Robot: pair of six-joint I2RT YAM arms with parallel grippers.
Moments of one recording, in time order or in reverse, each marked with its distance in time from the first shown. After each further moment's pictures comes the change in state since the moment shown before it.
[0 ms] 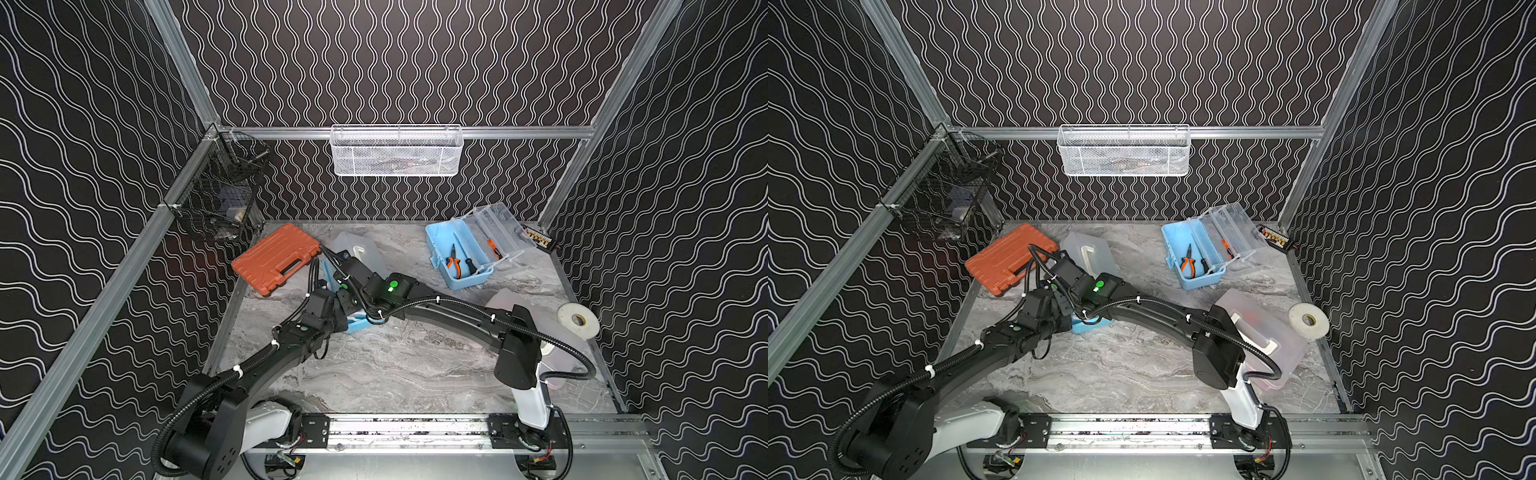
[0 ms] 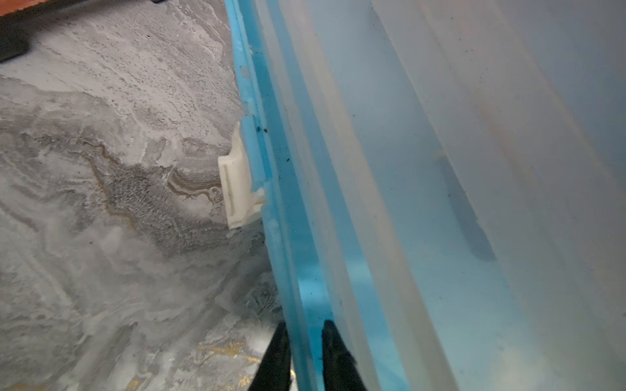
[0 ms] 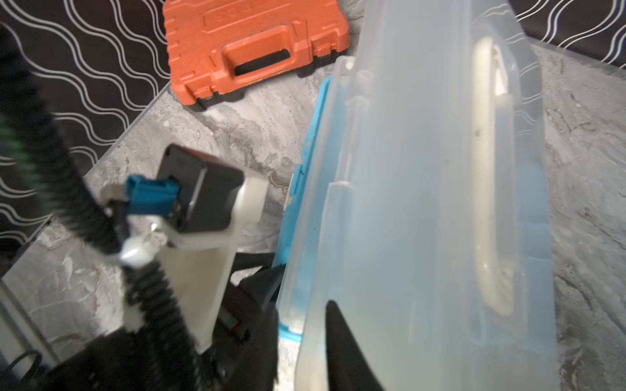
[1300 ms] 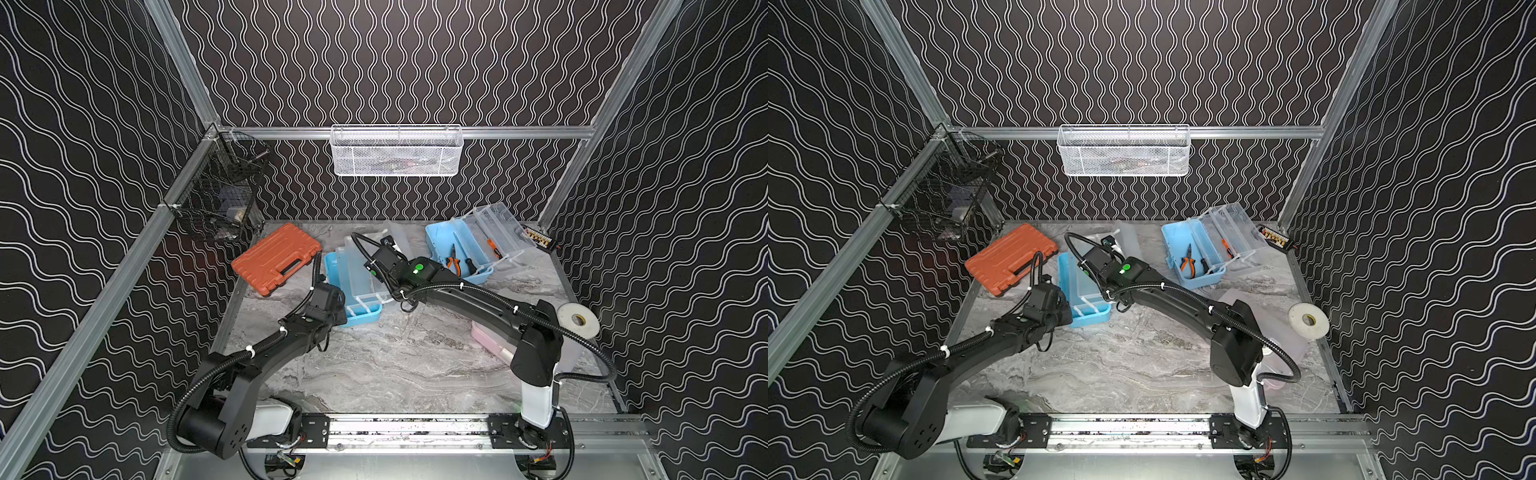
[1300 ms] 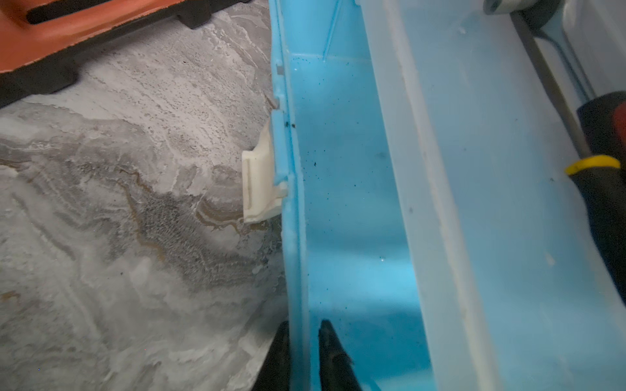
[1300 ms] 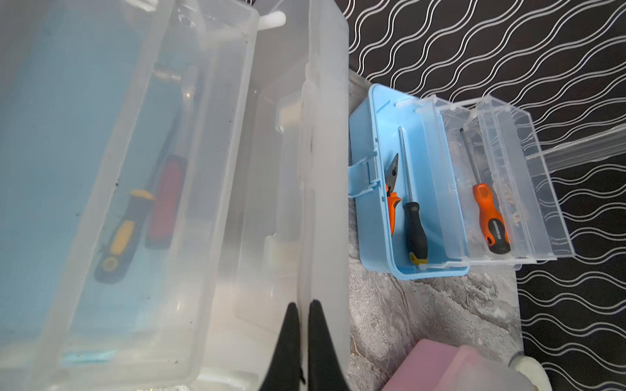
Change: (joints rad) left arm 0.009 0.122 0.049 0.044 -0.079 0.003; right arm -0.124 -0.079 -0.082 -0.244 0.440 -0.068
